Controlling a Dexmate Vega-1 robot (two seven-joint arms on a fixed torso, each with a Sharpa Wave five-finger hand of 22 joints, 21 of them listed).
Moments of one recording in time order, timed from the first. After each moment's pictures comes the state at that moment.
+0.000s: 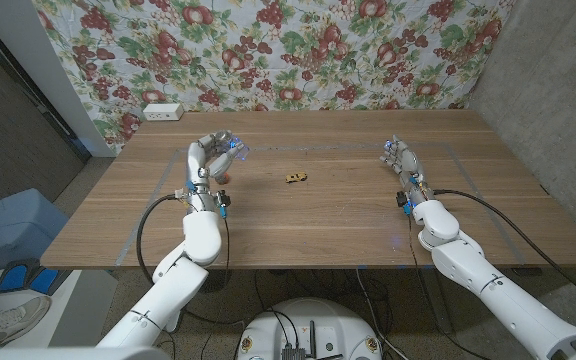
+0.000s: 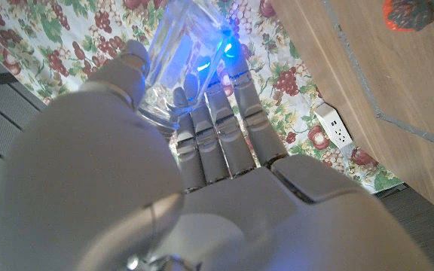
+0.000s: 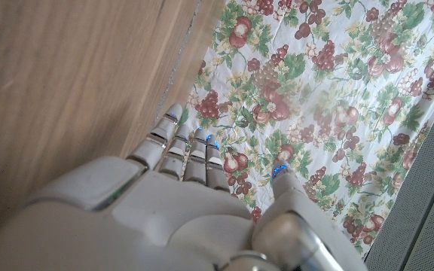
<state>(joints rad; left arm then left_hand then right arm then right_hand) 1.22 0.45 0.27 -1.85 0.08 -0.16 0.69 1.11 -0.10 0.53 -0.17 0.17 0.94 0.08 0.19 0.21 0.99 -0.04 0.19 0.19 1.04 -0.07 0.20 0.19 0.87 -0.02 0.75 0.19 -1.00 -0.53 -0.37 -1.43 0.47 0.34 -0.22 0.16 0.13 0.40 -0.07 0.17 0.25 0.12 0.19 0.18 0.29 0.07 0.20 0.20 0.16 0.03 0.25 0.33 0.34 0.05 0.30 0.17</state>
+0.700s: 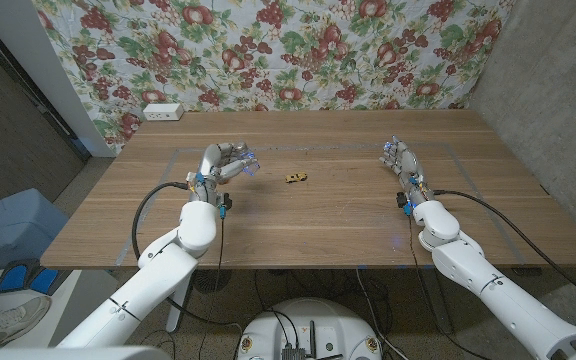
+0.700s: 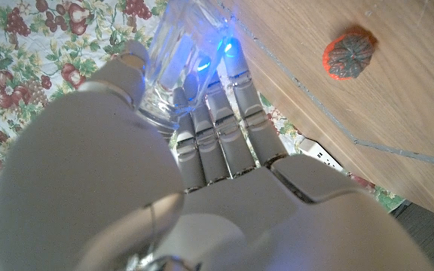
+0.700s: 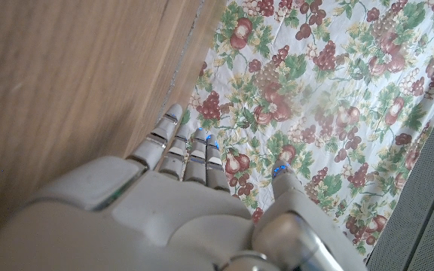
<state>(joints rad) 1.20 0.60 0.31 -2.01 0.02 0.17 0.56 1.11 -0.10 0.53 -0.17 0.17 0.94 0.08 0.19 0.21 0.99 -0.04 0.19 0.19 1.04 -0.07 0.20 0.19 0.87 -0.02 0.75 0.19 -1.00 -0.53 -0.37 -1.43 0.48 0.34 -0.21 0.16 0.13 0.40 -0.07 0.17 0.25 0.12 0.19 0.18 0.29 0.07 0.20 0.20 0.16 0.03 0.25 0.33 0.34 0.05 0.29 0.17</state>
